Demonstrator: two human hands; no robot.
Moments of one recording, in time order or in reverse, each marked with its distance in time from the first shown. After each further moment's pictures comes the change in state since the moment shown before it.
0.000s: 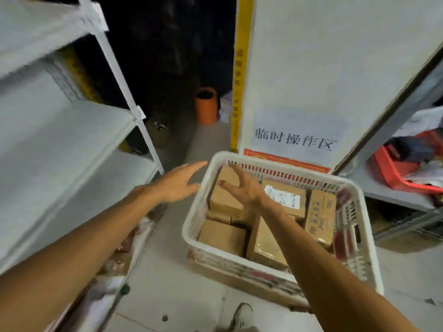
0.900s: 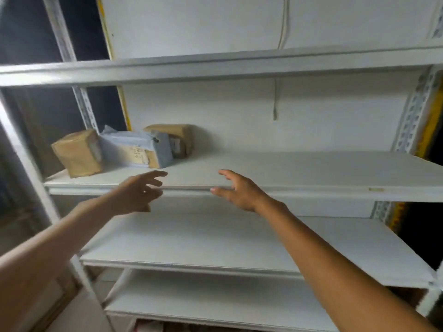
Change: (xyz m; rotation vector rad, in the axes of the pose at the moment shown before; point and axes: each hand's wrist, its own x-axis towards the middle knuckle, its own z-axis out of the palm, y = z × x) left_hand -0.573 -0.017 -0.166 -0.076 1.165 -1.103; right_hand -0.115 -0.489 0.250 -0.115 -0.883 -1.234
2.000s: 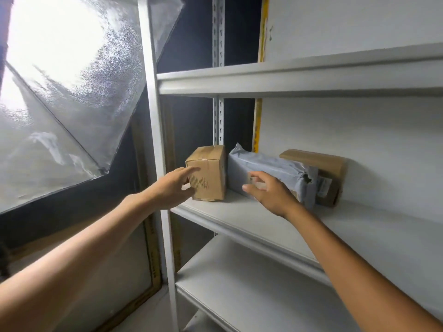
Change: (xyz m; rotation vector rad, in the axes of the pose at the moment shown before) left_hand 0.083 -0.257 -0.193 0.306 0.303 -0.226; right_hand 0.318 -0.154 0.211 0.184 -0.134 -0.308
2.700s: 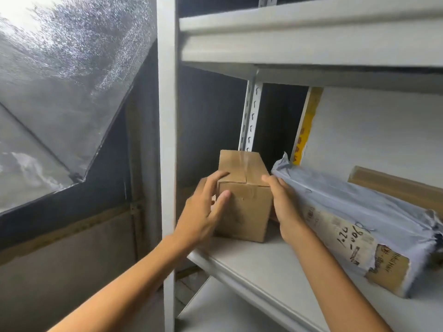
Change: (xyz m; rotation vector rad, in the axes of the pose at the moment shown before) left_hand 0.129 -0.120 0.087 -0.493 0.331 0.130; right_hand 0.188 0.025 0.123 0.465 0.273 0.283
